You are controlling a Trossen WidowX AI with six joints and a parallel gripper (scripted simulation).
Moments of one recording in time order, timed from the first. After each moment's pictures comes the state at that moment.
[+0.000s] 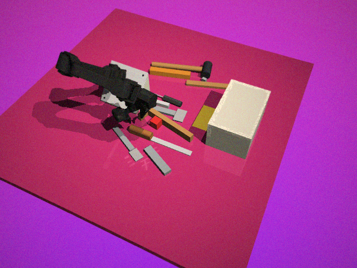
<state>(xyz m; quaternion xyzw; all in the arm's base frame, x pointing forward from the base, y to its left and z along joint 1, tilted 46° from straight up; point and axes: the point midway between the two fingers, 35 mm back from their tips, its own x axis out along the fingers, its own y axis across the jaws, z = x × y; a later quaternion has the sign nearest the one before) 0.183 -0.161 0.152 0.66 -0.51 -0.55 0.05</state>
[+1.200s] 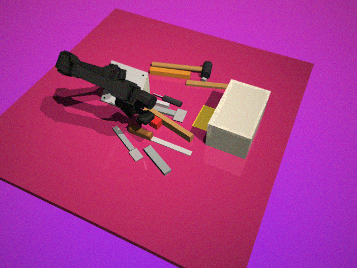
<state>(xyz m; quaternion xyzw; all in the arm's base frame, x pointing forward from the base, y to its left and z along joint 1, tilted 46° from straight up) 0.182 -0.167 0.146 0.56 -0.74 -0.15 -0.35</state>
